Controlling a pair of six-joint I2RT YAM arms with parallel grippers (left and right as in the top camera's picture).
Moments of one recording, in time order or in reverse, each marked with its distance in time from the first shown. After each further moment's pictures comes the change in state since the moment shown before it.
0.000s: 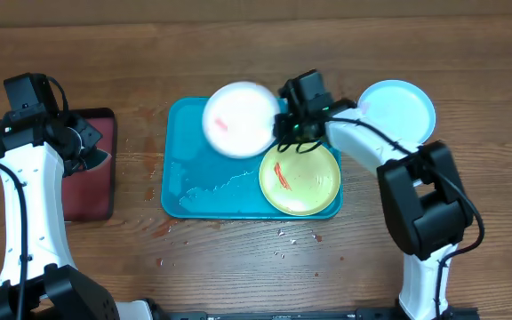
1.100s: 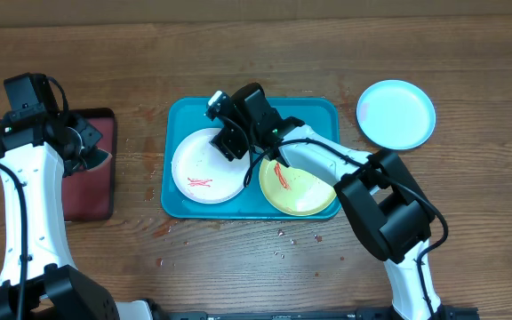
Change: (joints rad) left arm 0.000 0.000 0.000 0.000 0.010 0.000; right arm 0.200 0.095 0.079 0.320 0.050 -0.524
